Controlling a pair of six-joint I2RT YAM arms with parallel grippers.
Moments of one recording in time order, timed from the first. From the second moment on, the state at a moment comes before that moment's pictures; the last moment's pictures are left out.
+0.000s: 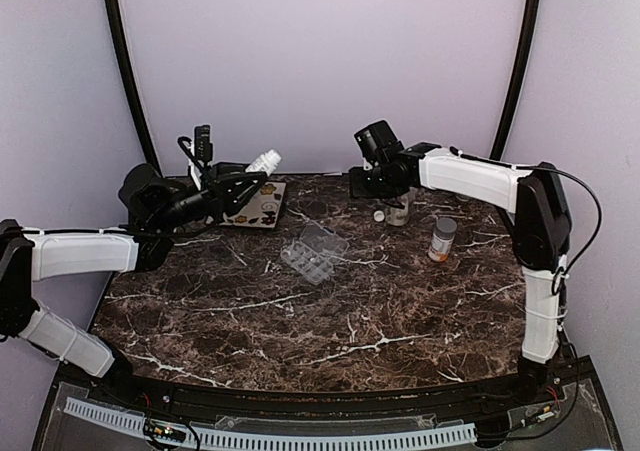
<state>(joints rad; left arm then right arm) -0.51 1.36 0.72 0.97 0.71 -0.40 0.68 2.03 1.75 -0.51 0.27 0.44</state>
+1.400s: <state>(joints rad) -0.49 1.39 0.72 1.03 0.75 -0.46 0.55 2.46 2.16 -0.72 0.24 0.37</state>
